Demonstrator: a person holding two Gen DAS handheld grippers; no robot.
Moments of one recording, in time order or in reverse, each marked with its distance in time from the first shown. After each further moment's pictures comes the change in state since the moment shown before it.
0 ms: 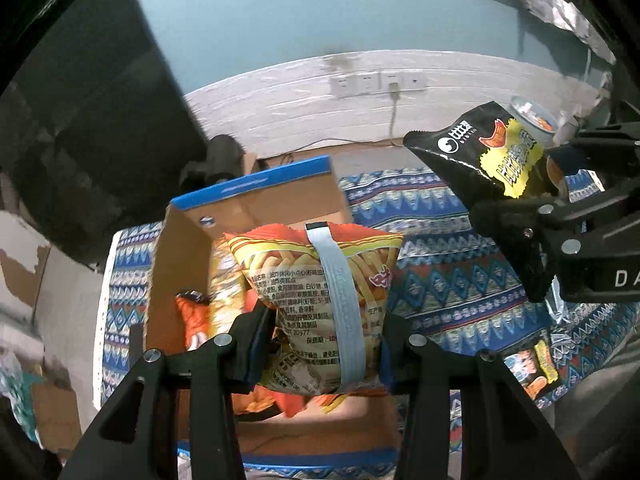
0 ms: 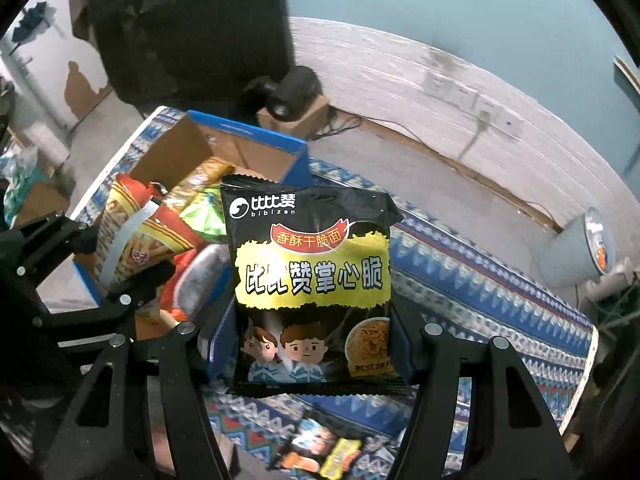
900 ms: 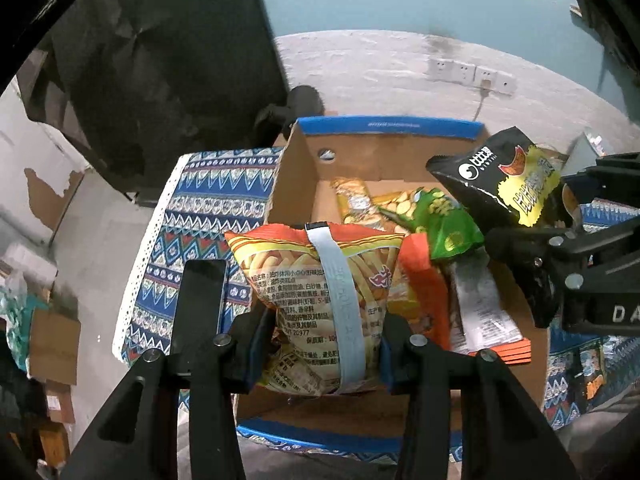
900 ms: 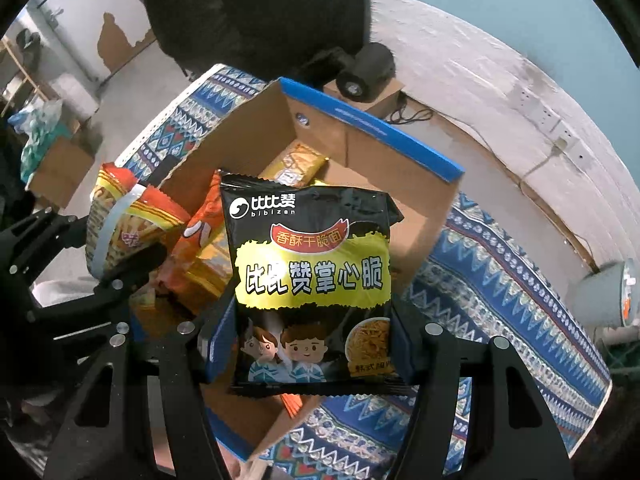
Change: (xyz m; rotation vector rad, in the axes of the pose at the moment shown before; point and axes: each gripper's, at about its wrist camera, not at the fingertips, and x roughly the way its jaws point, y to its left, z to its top) left arm 0.027 0.115 -0.046 -0.205 0.105 0.128; right arm 0.078 0.105 0.048 -0.138 0.125 0.096
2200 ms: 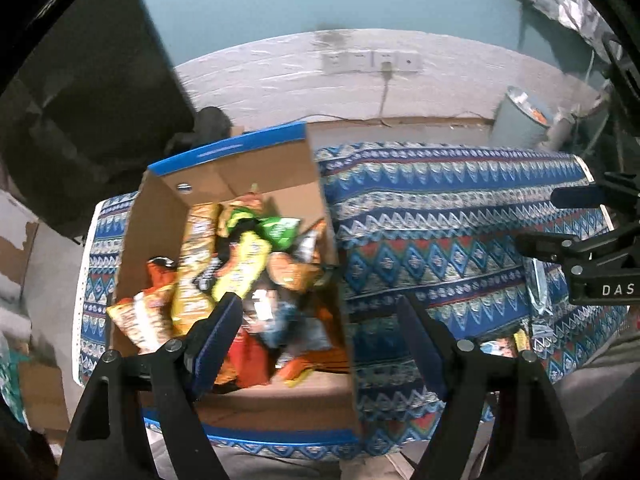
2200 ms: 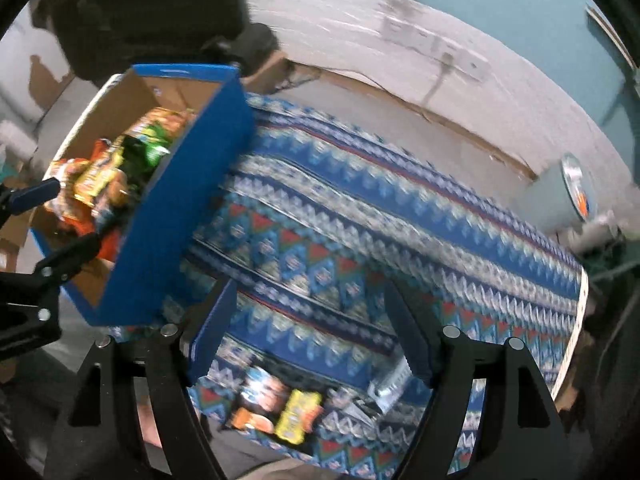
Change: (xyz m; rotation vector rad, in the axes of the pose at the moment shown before) left arm -0.043 -0.149 0.000 0.193 -0.008 -0.168; right arm -0.069 -0.148 -0.147 0.276 0.019 -0.194
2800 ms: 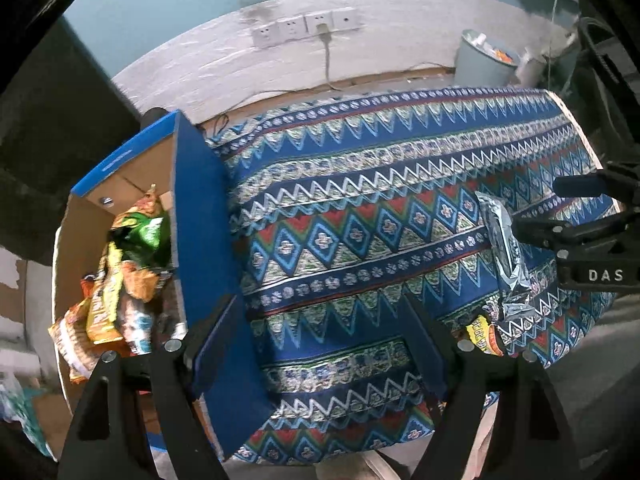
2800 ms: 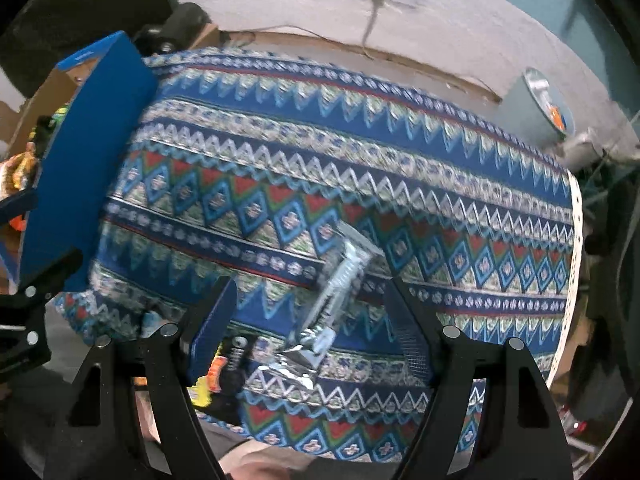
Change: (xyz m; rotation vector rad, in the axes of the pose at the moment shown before) left arm 0.040 -0.100 -0.004 0.155 0.105 -0.032; right arm 0.040 -0.082 -0.058 0.177 0.104 -0.051
